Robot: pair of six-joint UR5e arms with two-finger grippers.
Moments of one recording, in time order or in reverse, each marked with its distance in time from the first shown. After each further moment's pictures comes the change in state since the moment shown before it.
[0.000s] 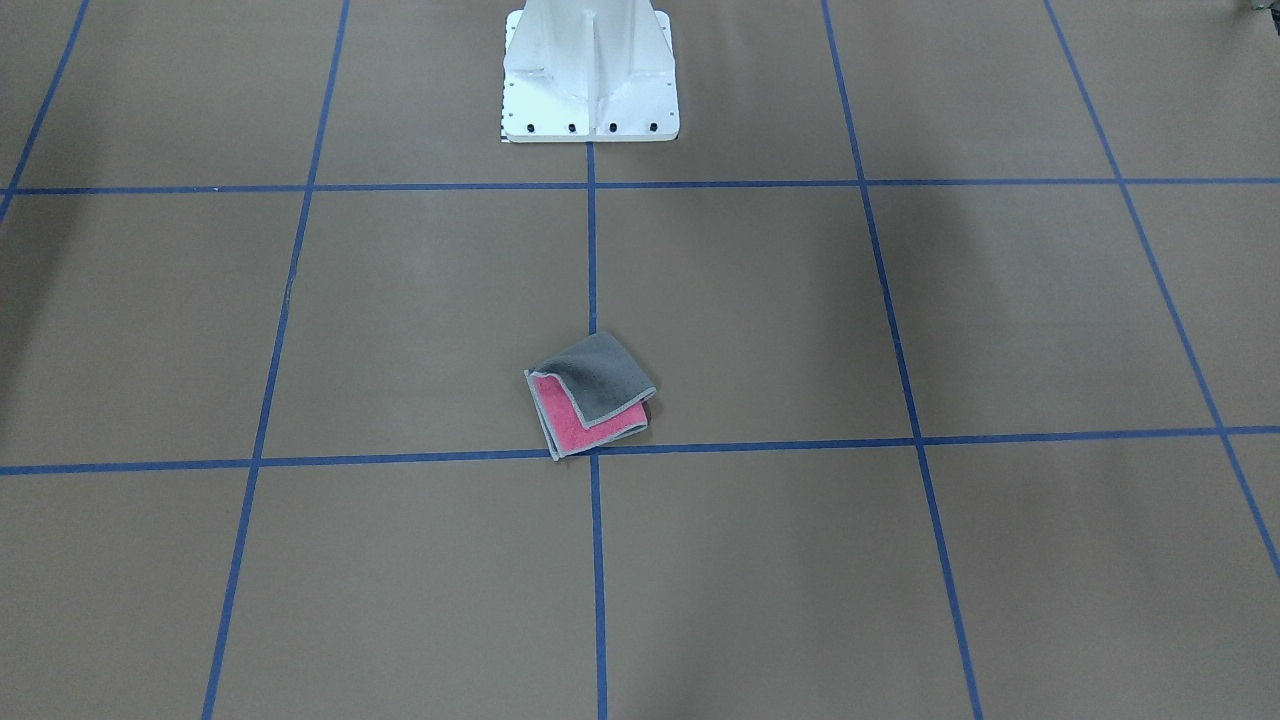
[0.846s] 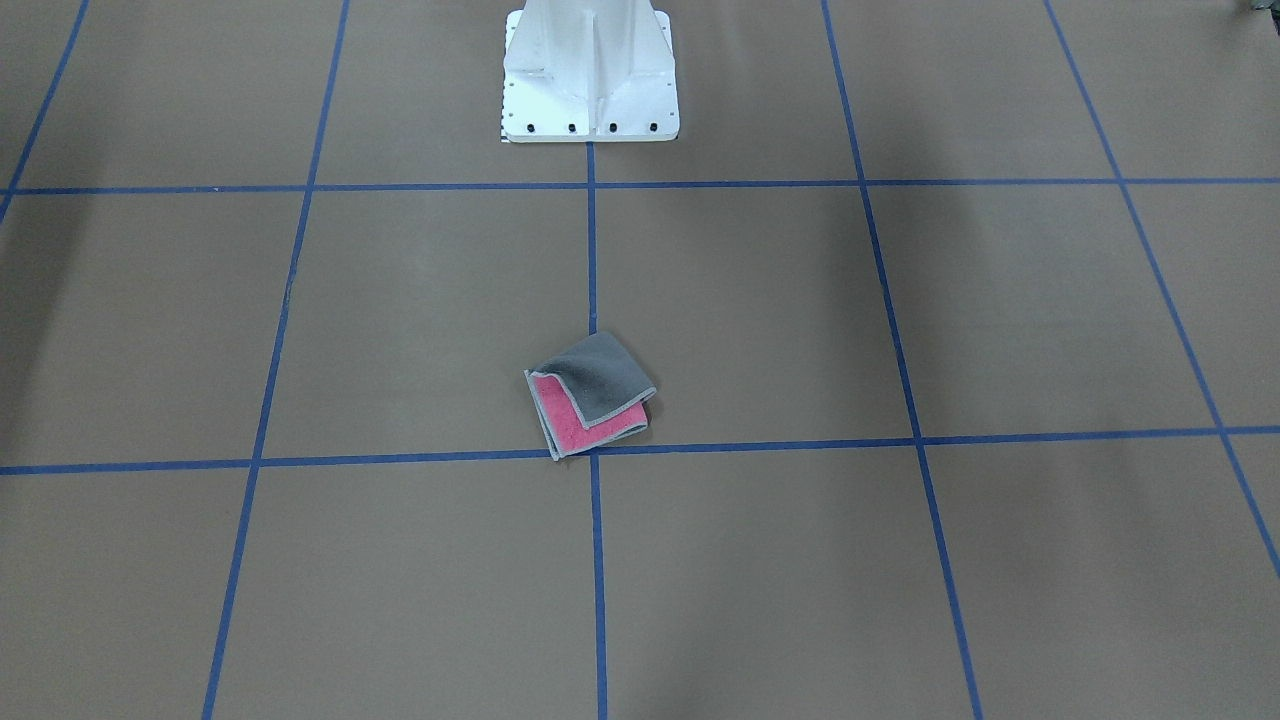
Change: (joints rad) left arm -0.089 0.116 -0.062 -0.110 -0.108 -0.017; right arm -0.057 0.012 0.009 0.006 0.011 0.147
